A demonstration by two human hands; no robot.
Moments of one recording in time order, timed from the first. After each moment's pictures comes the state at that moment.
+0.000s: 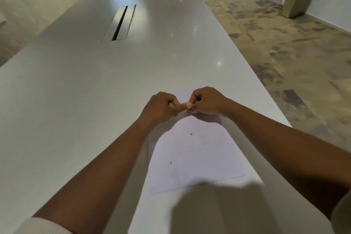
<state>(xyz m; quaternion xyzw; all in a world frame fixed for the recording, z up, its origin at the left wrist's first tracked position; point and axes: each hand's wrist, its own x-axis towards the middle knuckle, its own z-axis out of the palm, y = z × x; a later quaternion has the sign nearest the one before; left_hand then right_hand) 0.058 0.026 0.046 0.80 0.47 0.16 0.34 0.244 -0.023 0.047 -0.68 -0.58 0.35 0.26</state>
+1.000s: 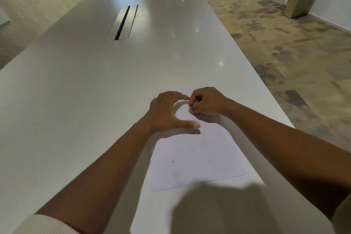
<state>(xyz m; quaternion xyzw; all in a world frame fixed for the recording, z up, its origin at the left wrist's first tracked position) 0.047 0.012 0.034 0.88 0.39 0.11 0.24 0.241 -0.023 0.046 -0.69 -0.61 0.31 0.24</state>
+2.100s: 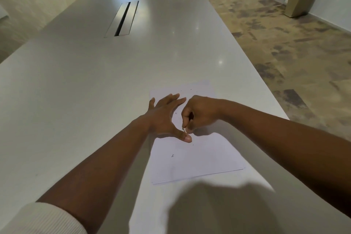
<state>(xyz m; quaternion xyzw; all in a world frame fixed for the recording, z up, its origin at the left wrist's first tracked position) 0.033 0.020 0.015 0.89 0.39 -0.07 0.24 0.213 -0.048 0.069 -0.57 -0.75 0.33 0.03</state>
